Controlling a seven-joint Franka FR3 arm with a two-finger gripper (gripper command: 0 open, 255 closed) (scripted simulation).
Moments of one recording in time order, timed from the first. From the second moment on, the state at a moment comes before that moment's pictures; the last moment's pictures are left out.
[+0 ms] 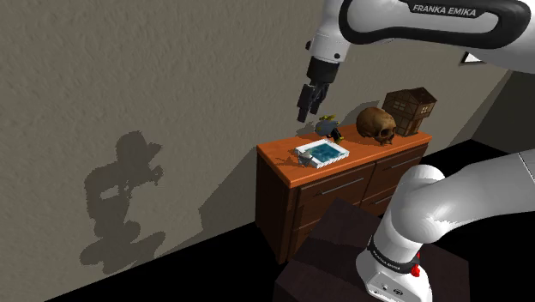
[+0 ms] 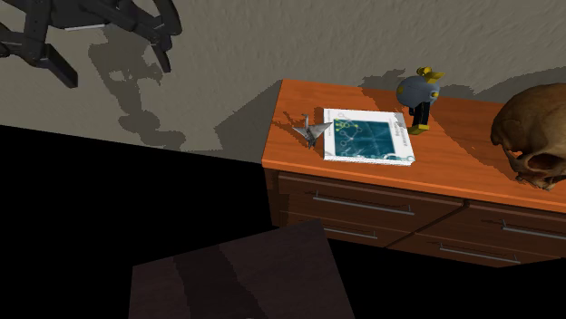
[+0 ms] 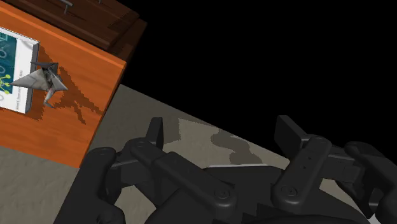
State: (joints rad) arm 0.01 -0.78 0.00 -2.31 0.07 1.66 -0.09
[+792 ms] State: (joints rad) arm 0.02 -0.70 -0.23 -2.46 -0.05 1.82 -0.49
